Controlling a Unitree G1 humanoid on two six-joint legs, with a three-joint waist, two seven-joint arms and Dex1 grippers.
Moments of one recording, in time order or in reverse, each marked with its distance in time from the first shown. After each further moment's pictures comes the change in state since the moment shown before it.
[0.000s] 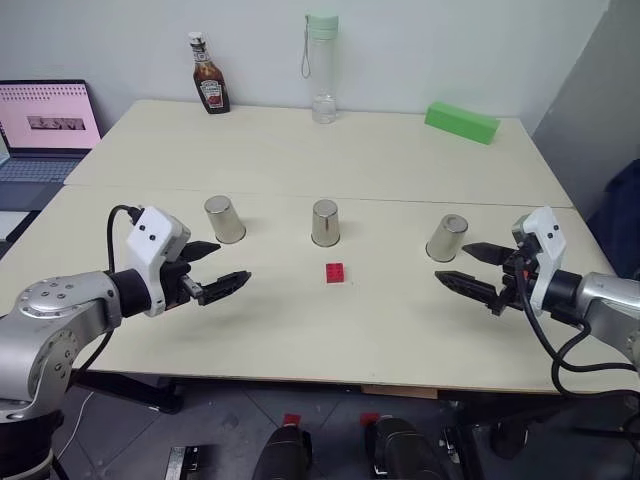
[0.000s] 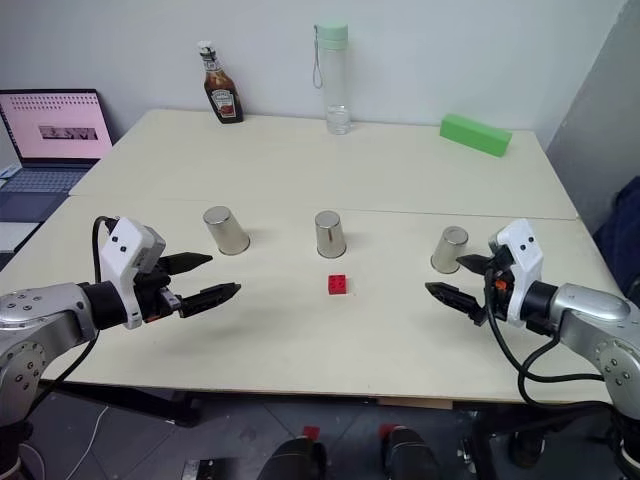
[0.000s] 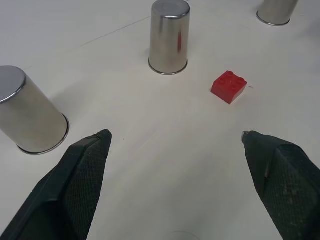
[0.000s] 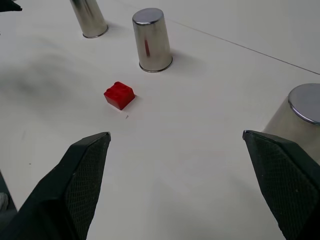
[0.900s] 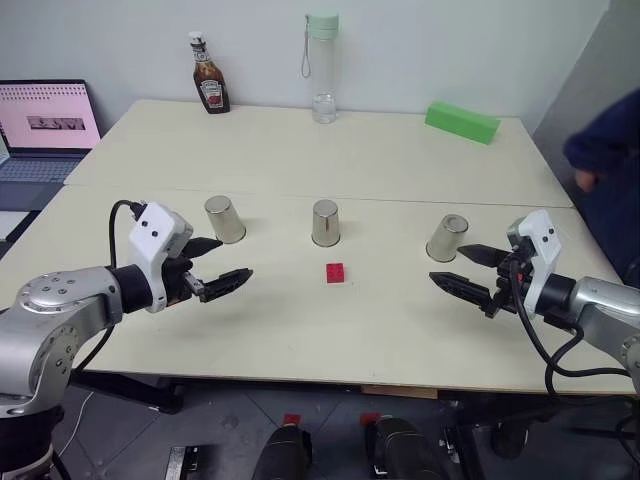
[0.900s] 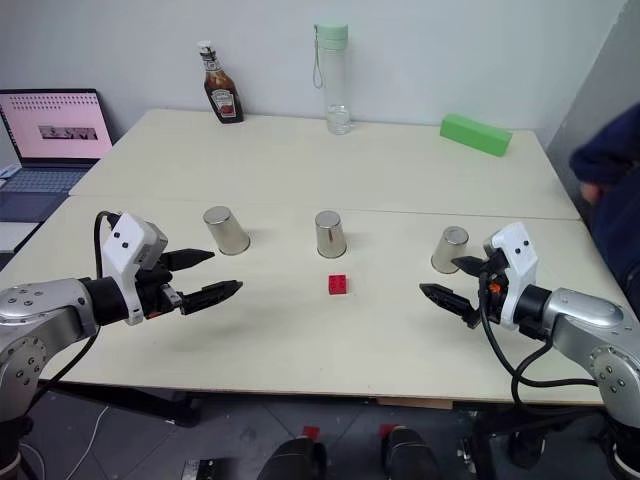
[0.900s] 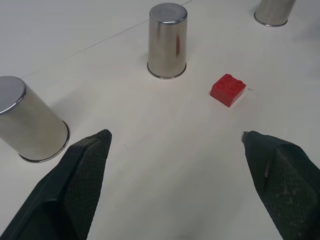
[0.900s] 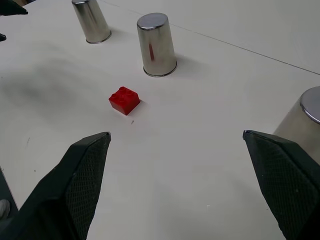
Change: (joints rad) left arm -0.023 0.011 -0.016 0.004 0.001 -0.002 -0.001; right arm 0.014 0.029 -0.001 -0.036 0.016 0.008 -0.044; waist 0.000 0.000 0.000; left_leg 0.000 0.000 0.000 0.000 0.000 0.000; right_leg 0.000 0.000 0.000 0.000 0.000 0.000
